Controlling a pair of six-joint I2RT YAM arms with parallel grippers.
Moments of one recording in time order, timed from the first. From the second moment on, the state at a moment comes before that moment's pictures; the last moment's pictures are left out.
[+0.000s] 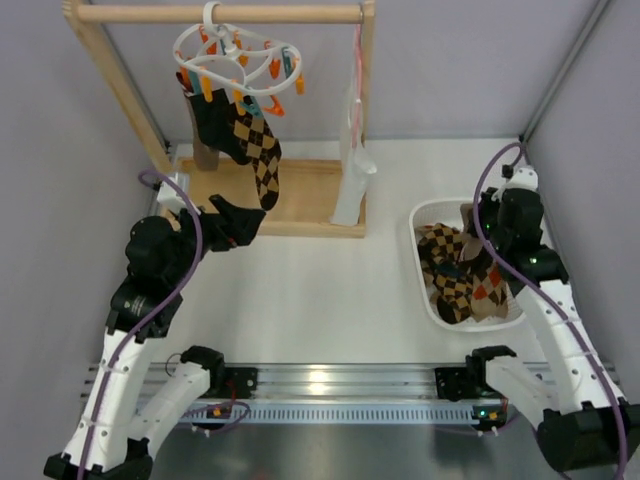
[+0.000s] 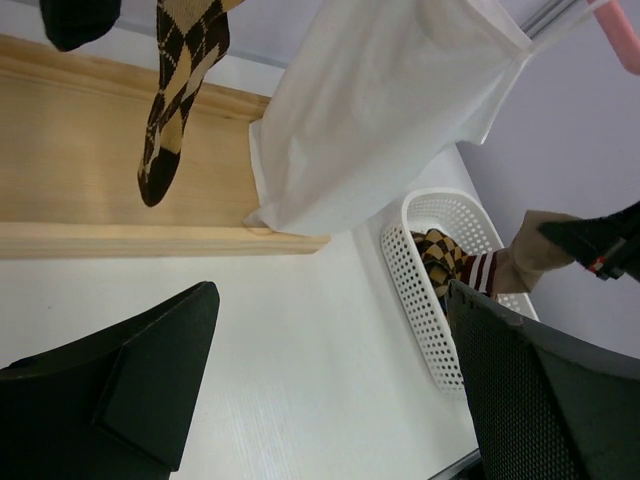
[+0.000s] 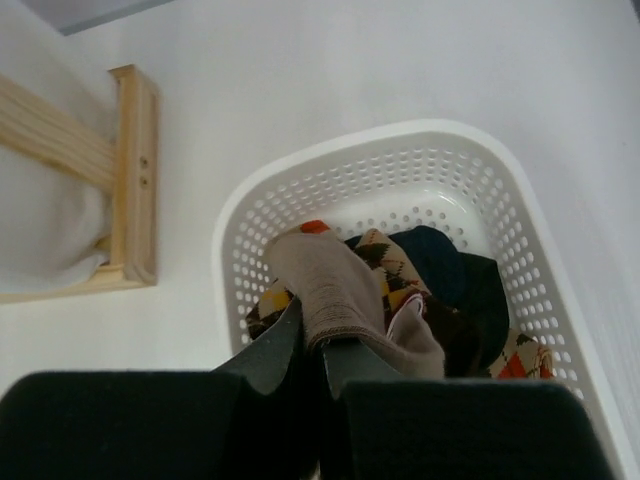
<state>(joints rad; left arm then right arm) -0.27 0.71 1.01 -0.43 0.17 -0.58 0.17 0.87 0.89 -0.43 0.14 0.30</state>
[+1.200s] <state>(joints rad) -0.27 0.57 1.11 -0.76 0.06 -0.37 -0.07 1.25 0.94 -0.26 -0.09 0.39</state>
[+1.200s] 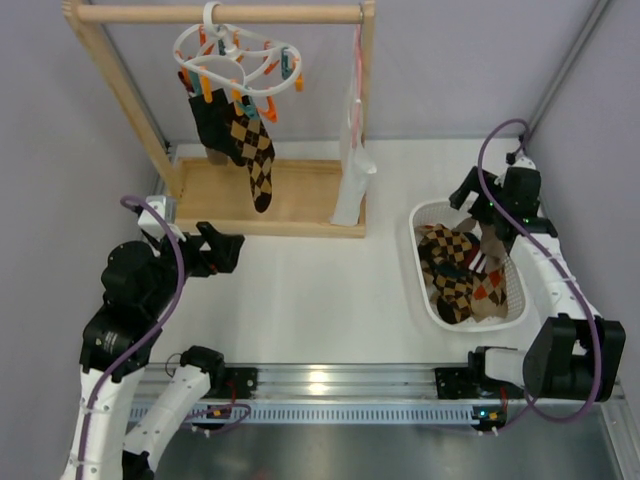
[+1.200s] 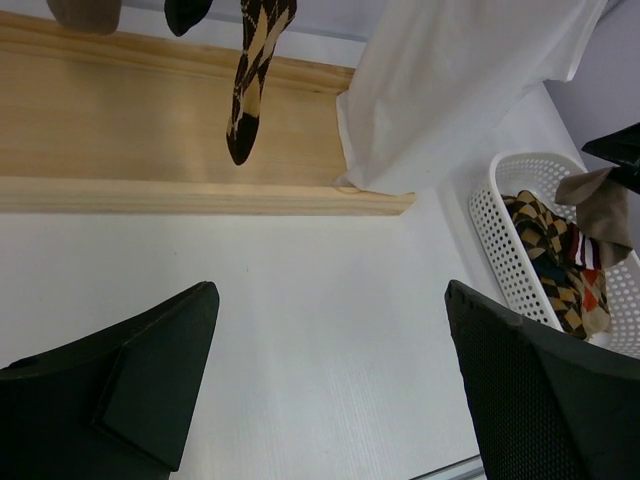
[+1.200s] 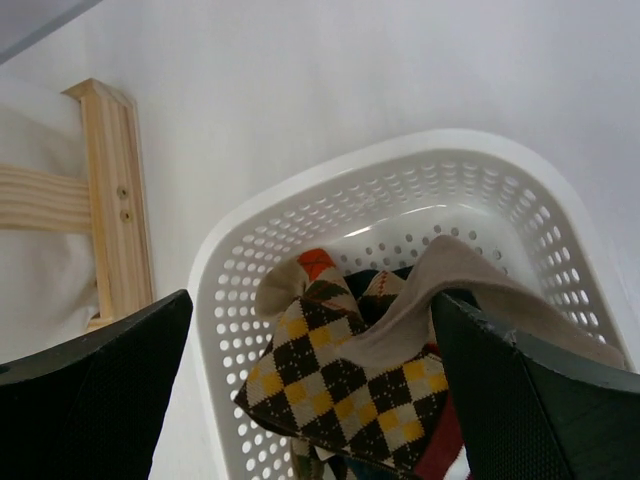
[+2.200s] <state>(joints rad) -0.27 0.54 1.00 -0.76 -0.25 -0.44 0.70 1.04 0.68 0.21 -0.27 0.47</state>
